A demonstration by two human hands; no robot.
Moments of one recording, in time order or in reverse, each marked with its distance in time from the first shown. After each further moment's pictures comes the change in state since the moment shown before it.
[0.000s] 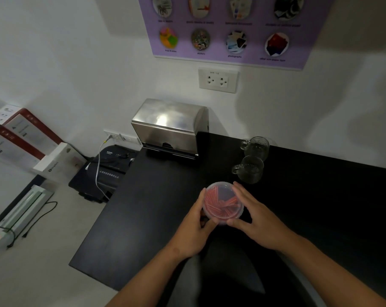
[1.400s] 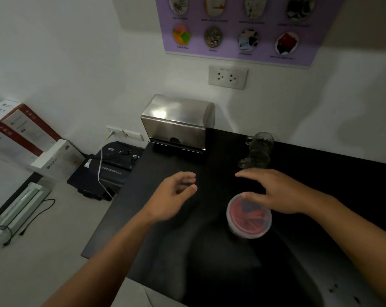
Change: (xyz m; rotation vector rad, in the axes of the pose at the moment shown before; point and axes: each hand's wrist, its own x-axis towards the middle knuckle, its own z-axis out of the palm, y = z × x) left_hand 0.000 0.016 -0.111 0.073 0.053 -0.061; right_hand 0.008 -0.066 -0.067 -0.381 -0.080 -0.066
